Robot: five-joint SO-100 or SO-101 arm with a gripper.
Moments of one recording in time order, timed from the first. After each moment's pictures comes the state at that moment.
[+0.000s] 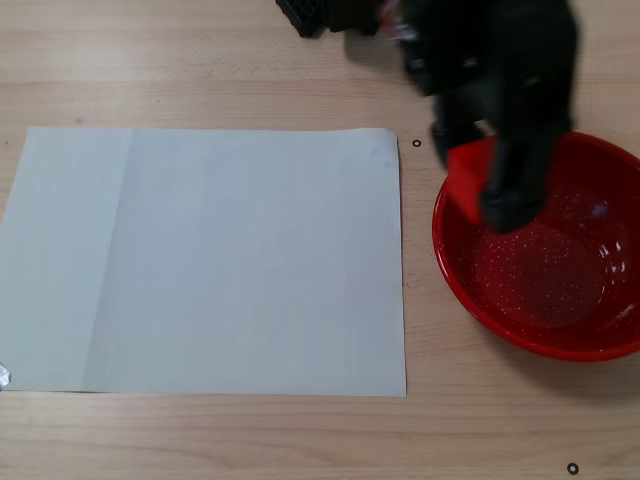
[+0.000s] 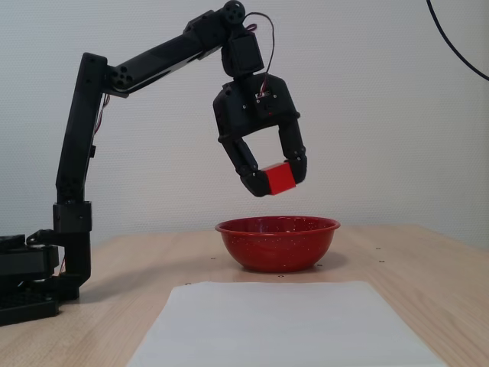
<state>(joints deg) 22.9 80.5 44.2 95.6 -4.7</state>
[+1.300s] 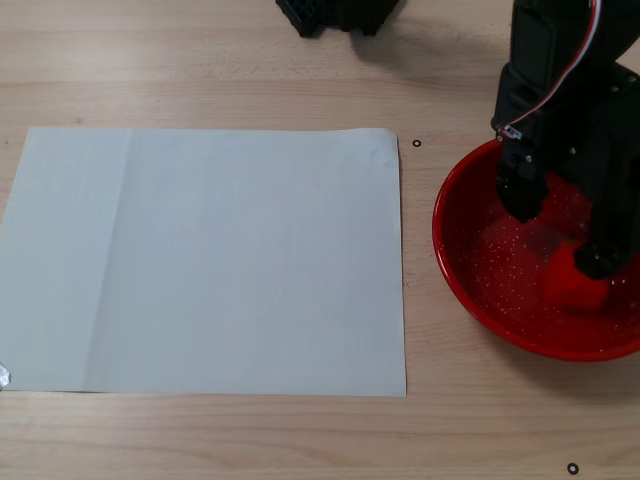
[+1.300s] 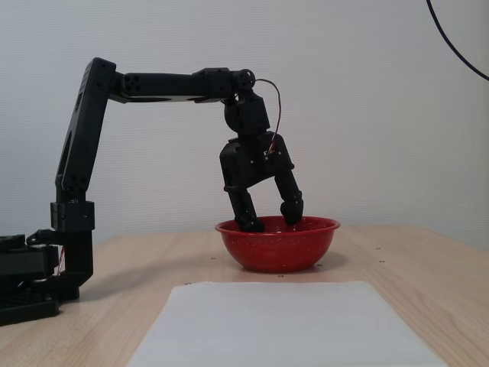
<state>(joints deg) 33.5 77.7 66.9 66.8 -4.9</state>
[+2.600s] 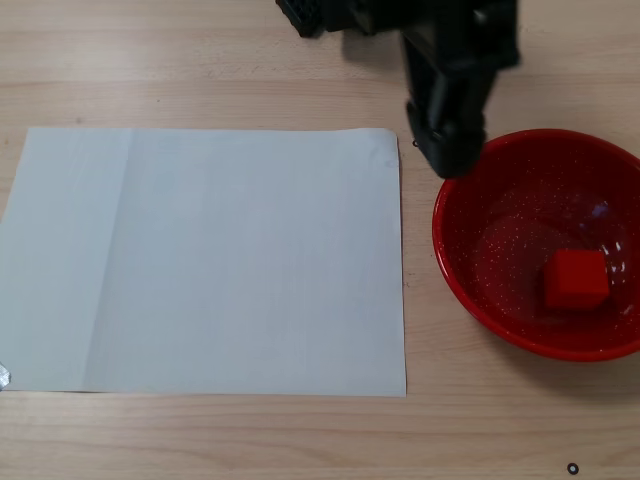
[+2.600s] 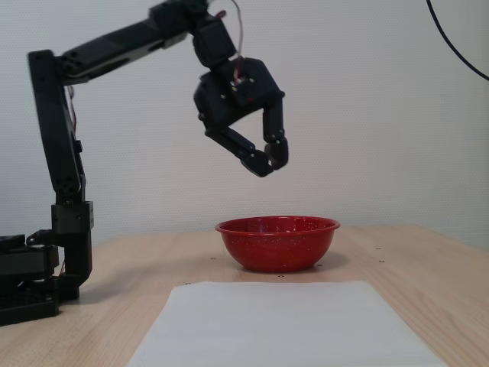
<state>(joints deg) 16.7 105.5 72.5 81.9 -6.2</state>
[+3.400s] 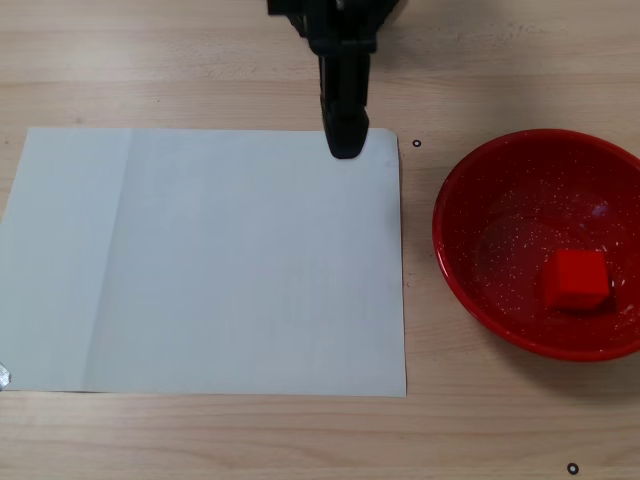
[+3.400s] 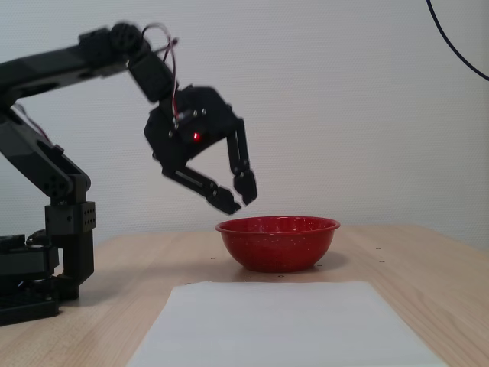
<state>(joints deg) 4.6 141.8 123.7 53.1 -2.9</state>
